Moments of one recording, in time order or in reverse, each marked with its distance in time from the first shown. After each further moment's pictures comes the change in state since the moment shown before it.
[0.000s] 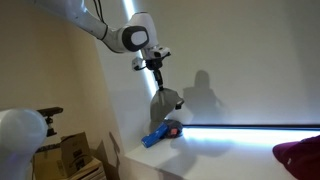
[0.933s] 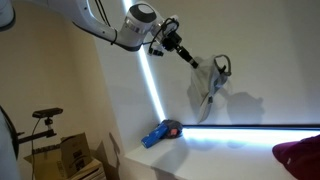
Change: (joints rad) arm -0.804 0.185 0.597 0.222 -0.602 -0.092 0.539
